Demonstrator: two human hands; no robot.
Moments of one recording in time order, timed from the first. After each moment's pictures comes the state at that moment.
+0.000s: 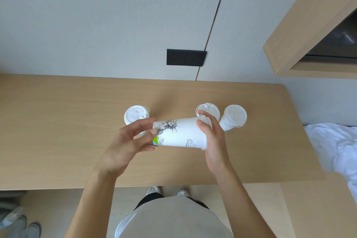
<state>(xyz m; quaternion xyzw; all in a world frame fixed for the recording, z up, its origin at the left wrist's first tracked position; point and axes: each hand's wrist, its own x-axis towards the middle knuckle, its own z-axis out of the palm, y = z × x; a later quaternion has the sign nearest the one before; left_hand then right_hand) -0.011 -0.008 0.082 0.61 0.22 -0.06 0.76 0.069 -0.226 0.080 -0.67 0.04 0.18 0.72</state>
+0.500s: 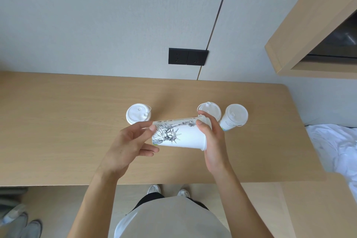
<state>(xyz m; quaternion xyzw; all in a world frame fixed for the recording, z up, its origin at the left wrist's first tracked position) -0.020 -0.015 0.085 0.61 0.26 -0.06 0.75 0.061 -0.221 0.081 -0.67 0.04 0.17 0.73</state>
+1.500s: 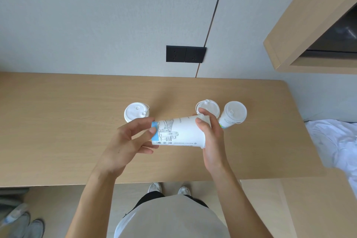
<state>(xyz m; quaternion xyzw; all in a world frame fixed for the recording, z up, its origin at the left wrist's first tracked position) -0.020 -0.014 0.091 0.63 0.23 -0.04 0.74 0.063 -0.221 0.077 -0.65 0.06 0.16 0.74</state>
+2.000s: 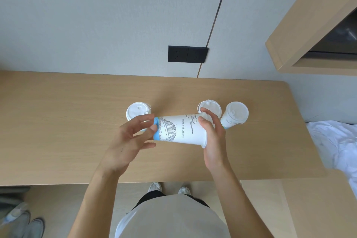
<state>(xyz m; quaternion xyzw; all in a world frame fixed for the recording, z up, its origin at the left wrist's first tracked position) -0.019 -0.014 0.095 0.63 0.24 -0.03 0.74 0.066 -0.215 0.074 -0.64 0.08 0.14 0.75</state>
